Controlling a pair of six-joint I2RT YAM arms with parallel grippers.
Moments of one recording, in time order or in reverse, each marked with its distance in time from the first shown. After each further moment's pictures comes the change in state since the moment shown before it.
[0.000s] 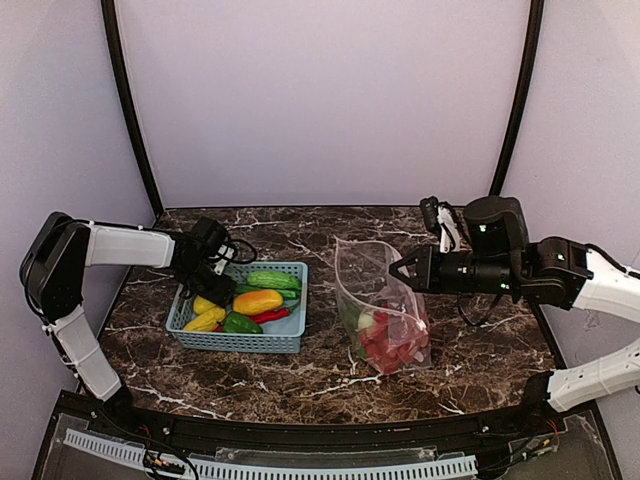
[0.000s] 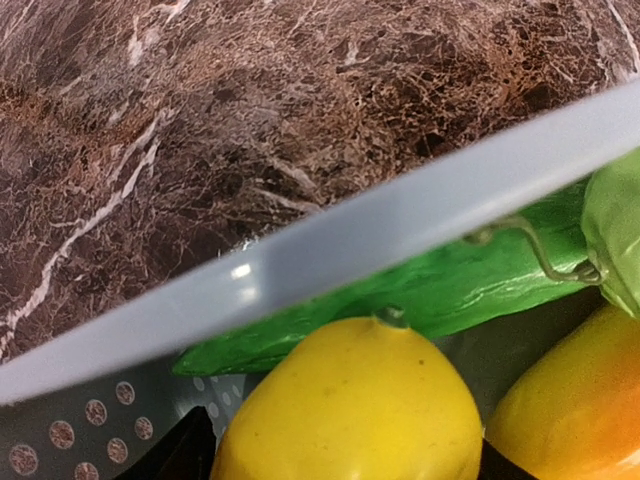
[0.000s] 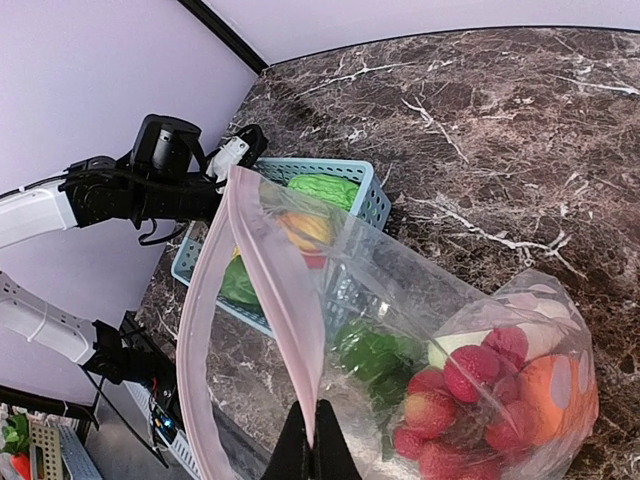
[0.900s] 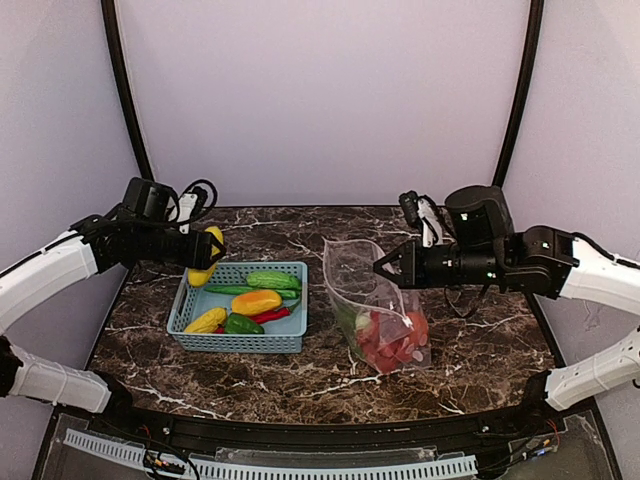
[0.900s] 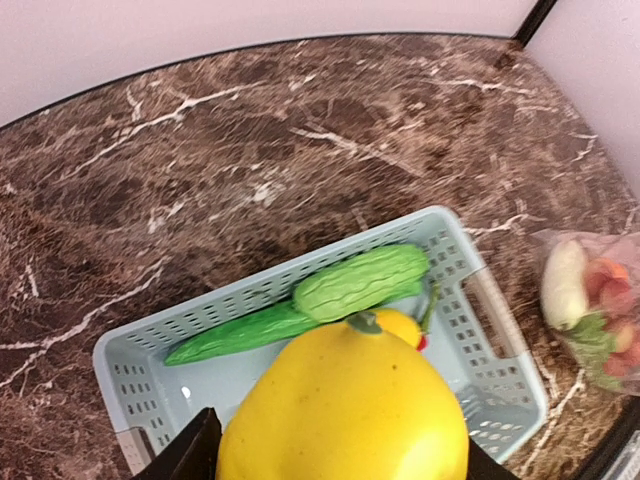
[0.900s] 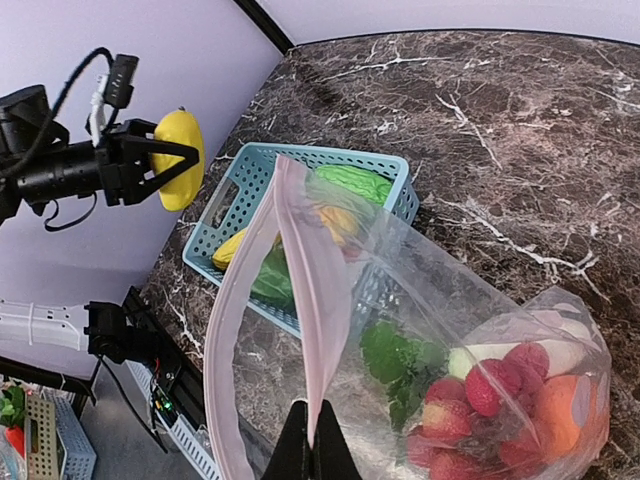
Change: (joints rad) left arm -0.020 -0.521 -0.018 -0.063 0.212 -0.153; right arm 0.000 0.083 0.073 0.000 -0.066 -0.064
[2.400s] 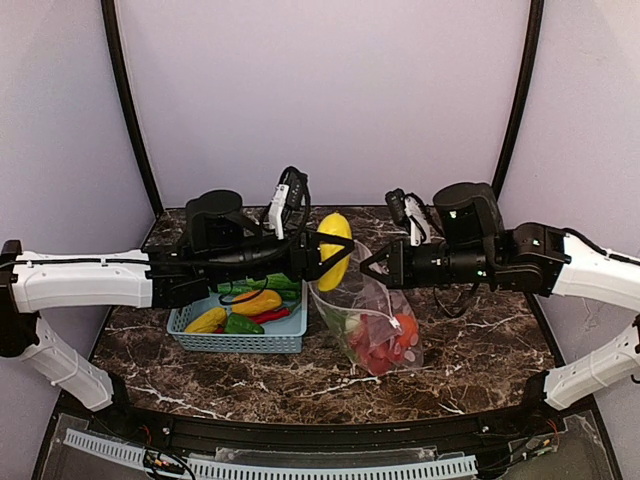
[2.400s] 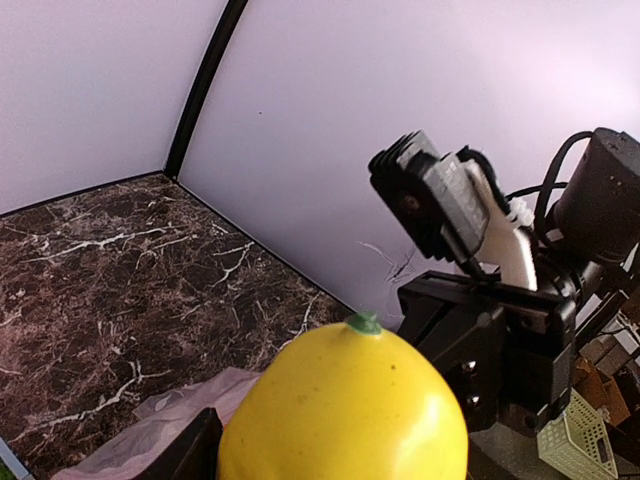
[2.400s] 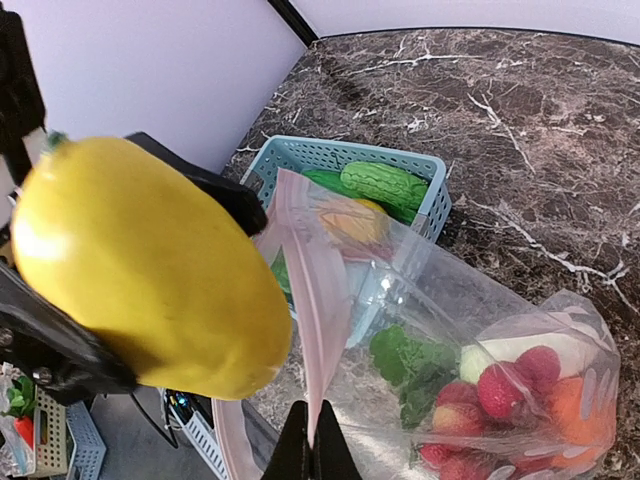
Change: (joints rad) left arm -0.566 0.206 0.040 0.823 0.104 -0.286; right arm 0.042 0.075 0.056 0.027 -0.029 0.001
